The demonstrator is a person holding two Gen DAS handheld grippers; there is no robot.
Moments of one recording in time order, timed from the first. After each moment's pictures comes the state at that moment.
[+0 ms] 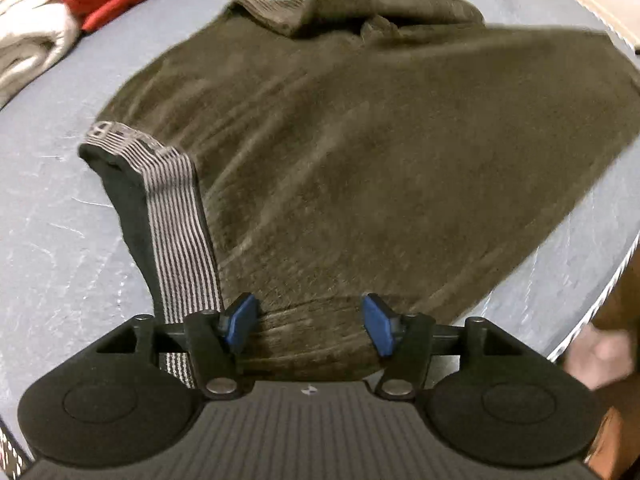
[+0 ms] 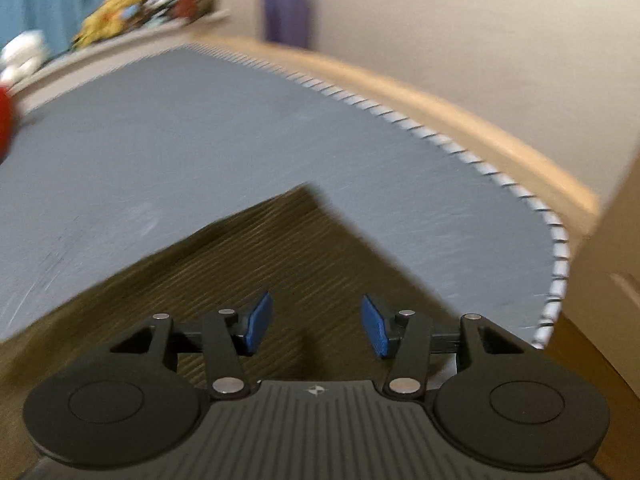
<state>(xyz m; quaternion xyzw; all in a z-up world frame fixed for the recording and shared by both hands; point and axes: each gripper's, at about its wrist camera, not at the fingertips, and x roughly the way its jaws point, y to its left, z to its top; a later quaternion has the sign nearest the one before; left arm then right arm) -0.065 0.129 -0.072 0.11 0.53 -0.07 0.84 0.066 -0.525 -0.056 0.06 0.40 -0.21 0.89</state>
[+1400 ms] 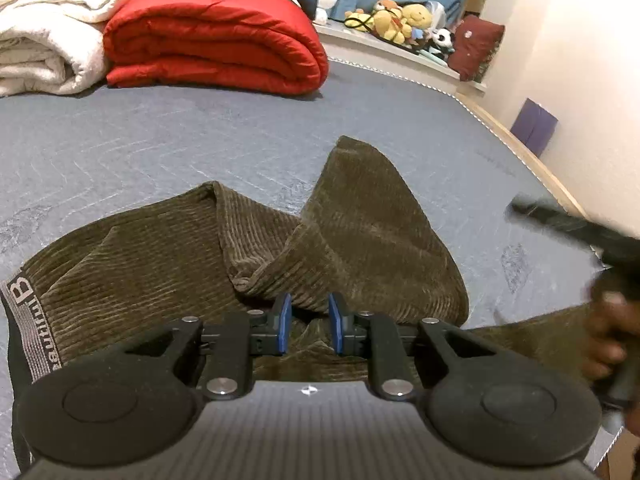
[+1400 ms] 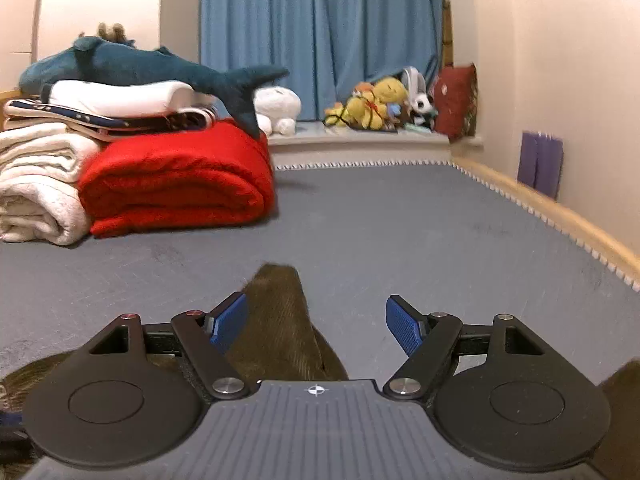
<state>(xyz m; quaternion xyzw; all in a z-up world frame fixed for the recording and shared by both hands) 0.106 0.065 0.000 -0.10 0.38 -0.03 0.92 0.167 -0.195 0.020 0.02 0.27 0.01 0.96</state>
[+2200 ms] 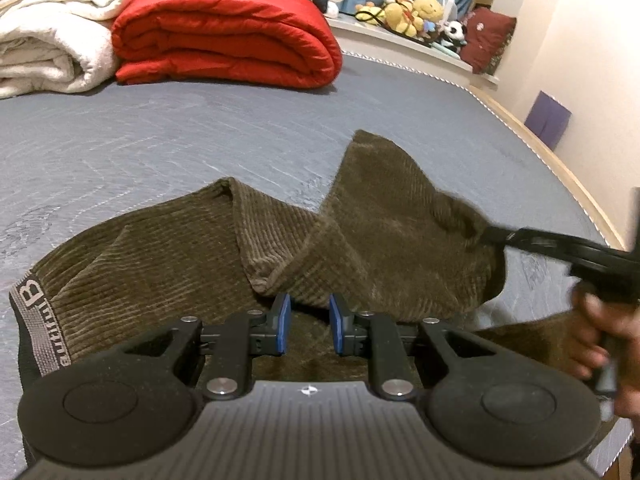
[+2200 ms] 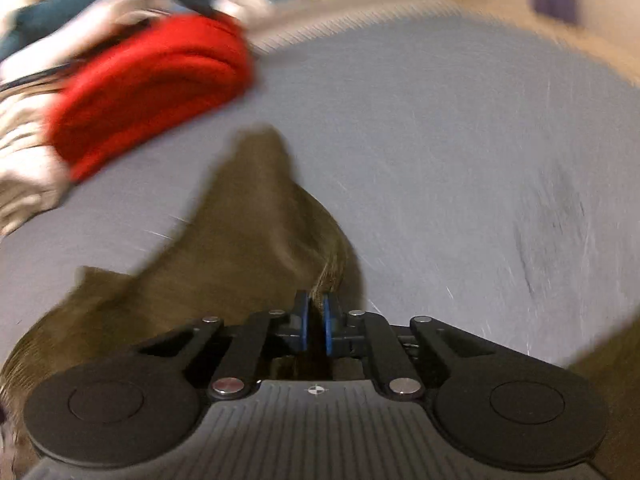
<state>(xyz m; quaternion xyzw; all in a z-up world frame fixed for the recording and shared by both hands) 0.116 0.076 -0.007 -0.09 0.39 -0.01 0.92 0.213 -0.204 -0.036 0.09 0.36 0.12 0.92</state>
